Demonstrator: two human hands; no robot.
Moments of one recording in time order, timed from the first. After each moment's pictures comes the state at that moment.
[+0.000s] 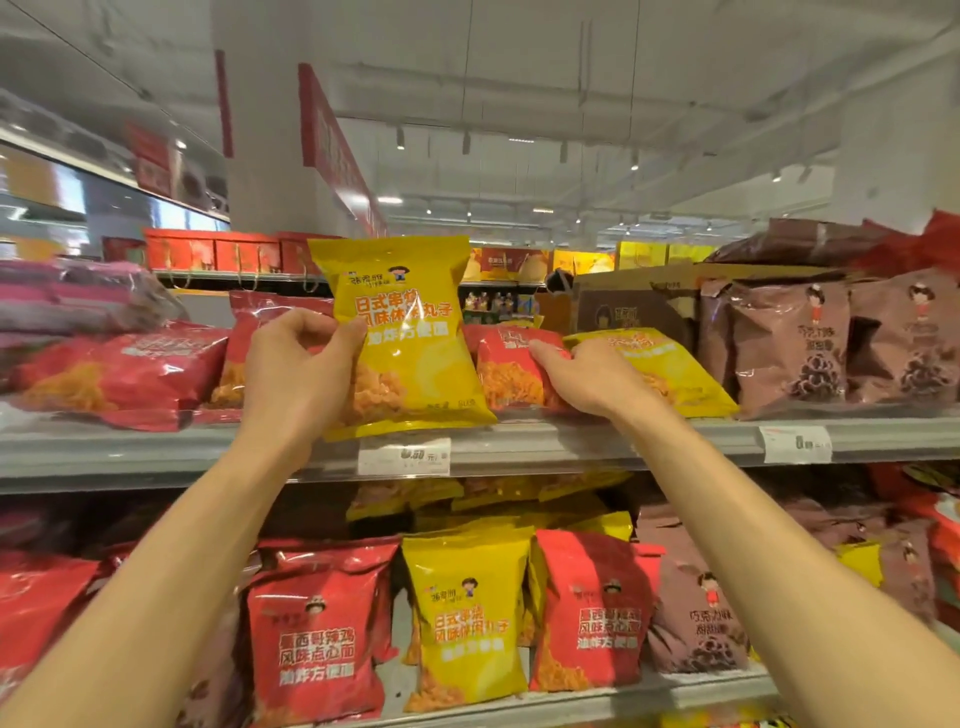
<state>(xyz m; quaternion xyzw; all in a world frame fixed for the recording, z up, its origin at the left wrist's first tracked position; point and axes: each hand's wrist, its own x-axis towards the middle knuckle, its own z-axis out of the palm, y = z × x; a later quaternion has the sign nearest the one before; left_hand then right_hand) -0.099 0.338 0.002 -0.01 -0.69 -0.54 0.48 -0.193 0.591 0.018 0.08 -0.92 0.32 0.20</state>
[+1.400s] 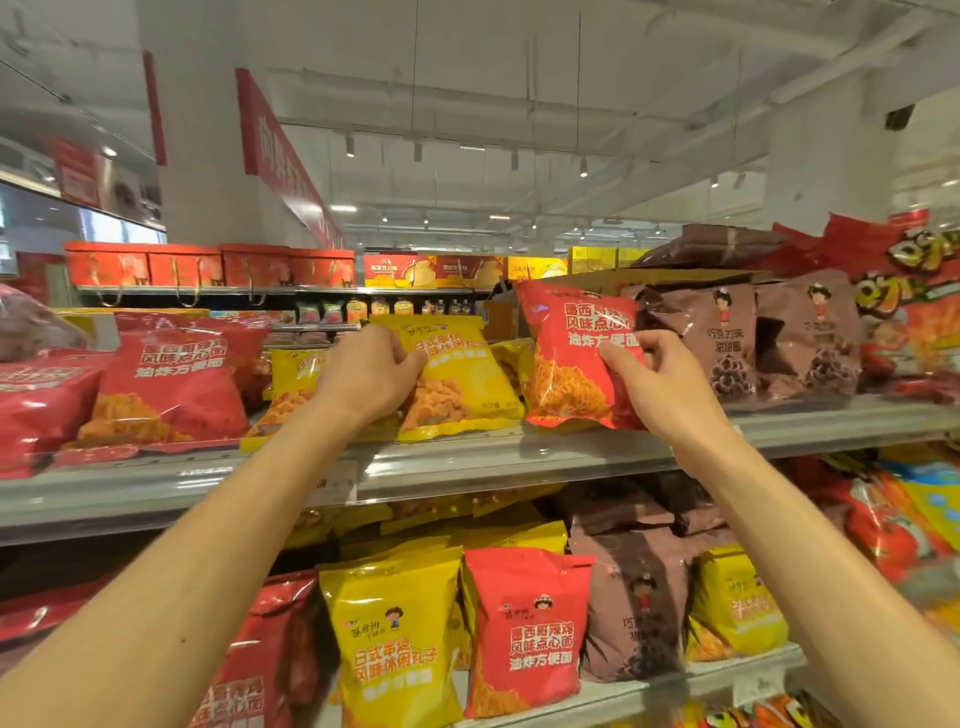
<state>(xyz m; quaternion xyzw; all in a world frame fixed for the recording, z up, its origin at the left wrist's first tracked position) -0.182 0.433 0.028 -0.02 -0.91 -0.23 0.35 -0.185 0.725 -0.003 0.11 -0.74 0.58 0.32</state>
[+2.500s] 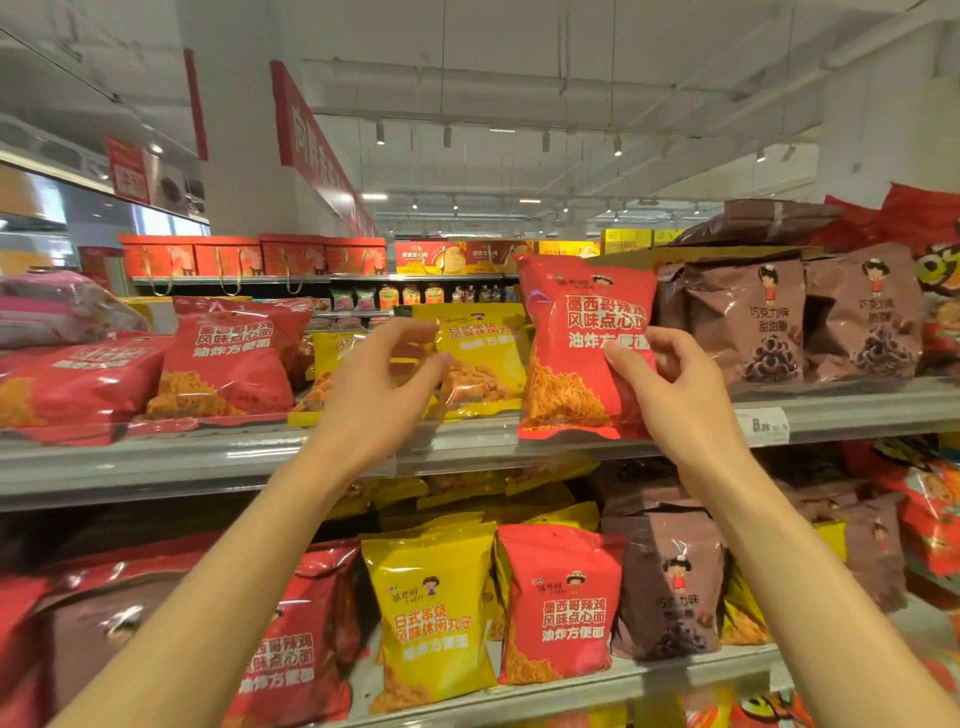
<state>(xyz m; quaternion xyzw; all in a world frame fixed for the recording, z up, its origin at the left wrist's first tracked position) -0.123 0.421 -0.009 -0.16 -0.81 -0.40 0.39 -0.152 0.692 -0.024 0.15 -0.69 0.63 0.31</state>
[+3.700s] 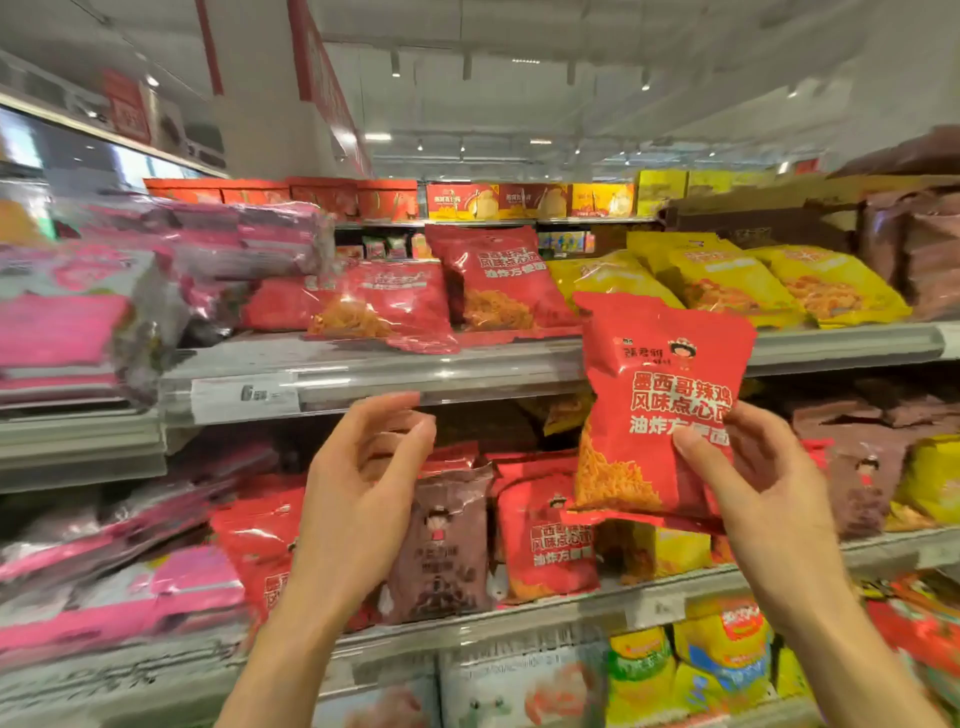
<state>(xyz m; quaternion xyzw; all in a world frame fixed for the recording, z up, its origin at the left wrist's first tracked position) 0.023 0.151 -0.121 -0.12 -0.72 -0.59 0.35 0.002 0.440 -0.133 0.12 -0.65 0.67 0.33</state>
